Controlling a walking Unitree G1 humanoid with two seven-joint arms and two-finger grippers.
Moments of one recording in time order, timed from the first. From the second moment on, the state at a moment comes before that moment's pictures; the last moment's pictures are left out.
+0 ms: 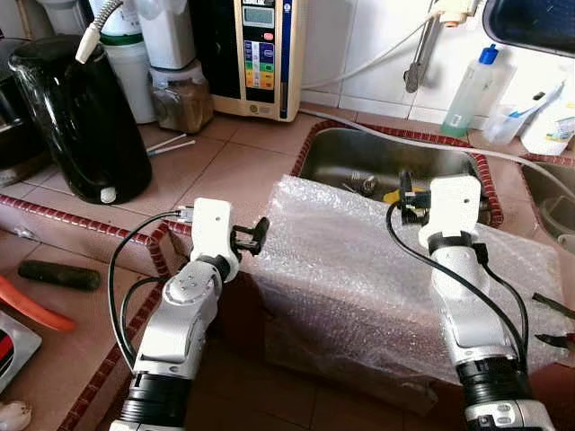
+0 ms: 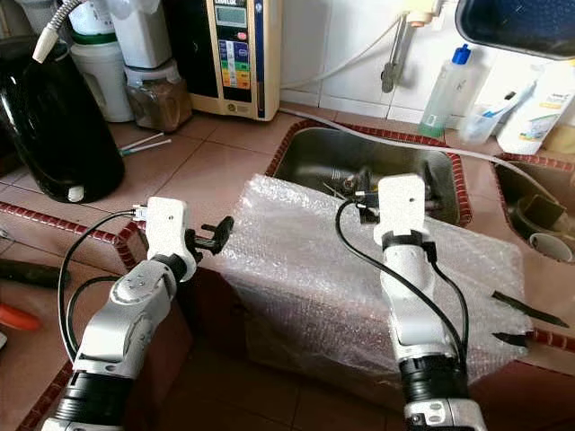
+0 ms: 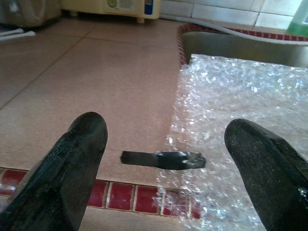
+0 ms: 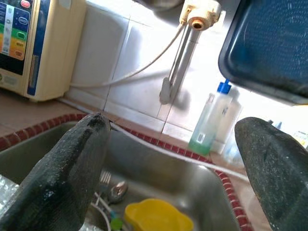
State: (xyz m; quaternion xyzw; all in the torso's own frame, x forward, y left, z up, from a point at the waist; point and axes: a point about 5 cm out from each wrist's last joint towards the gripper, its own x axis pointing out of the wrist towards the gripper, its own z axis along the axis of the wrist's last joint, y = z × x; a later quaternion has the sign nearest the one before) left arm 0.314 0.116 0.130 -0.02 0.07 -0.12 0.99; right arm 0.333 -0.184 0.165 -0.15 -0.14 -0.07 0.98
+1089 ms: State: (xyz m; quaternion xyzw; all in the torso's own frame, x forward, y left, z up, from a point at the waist) left arm 0.286 0.135 0.138 0.03 0.03 -0.11 0.99; right arm 0.295 -0.177 0.163 -0.10 -0.10 0.00 0.99
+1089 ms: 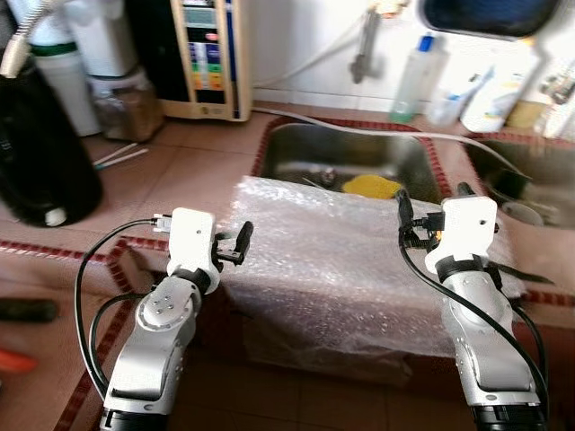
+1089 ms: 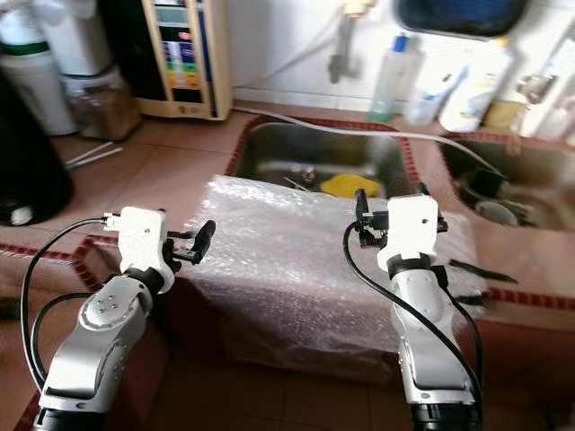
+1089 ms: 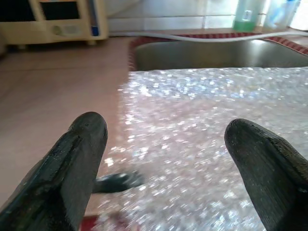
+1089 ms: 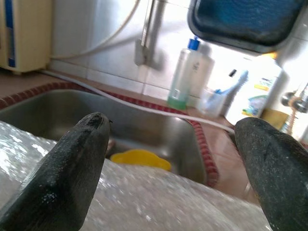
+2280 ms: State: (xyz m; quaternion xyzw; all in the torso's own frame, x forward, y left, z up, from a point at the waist) left arm 0.289 0.124 0.138 0.02 0.06 -0.20 0.98; right arm 0.287 -0.170 0.148 -0.06 -0.07 -0.02 1.00
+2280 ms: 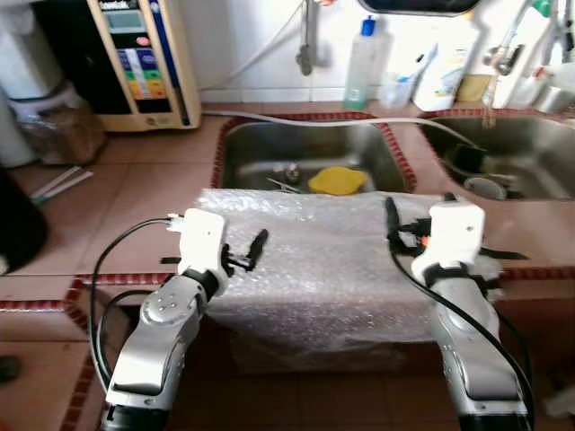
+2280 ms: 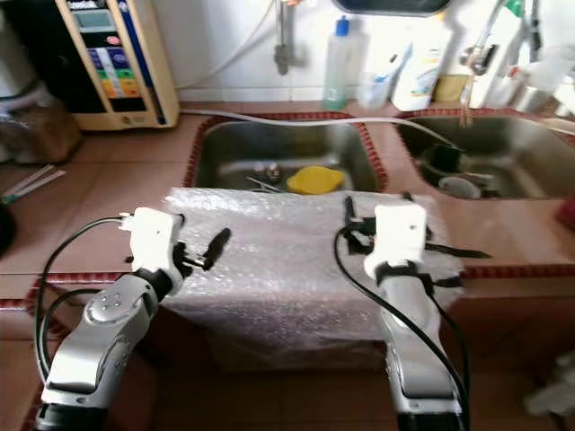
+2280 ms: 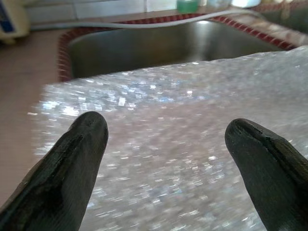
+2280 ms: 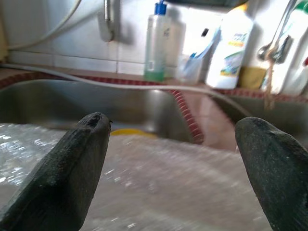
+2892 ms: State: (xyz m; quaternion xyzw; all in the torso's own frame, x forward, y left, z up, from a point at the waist) left arm 0.289 0.115 0.137 0.00 0.07 -0.22 0.97; right arm 0.290 -0.161 0.150 -0.06 -0.08 -0.01 0.99
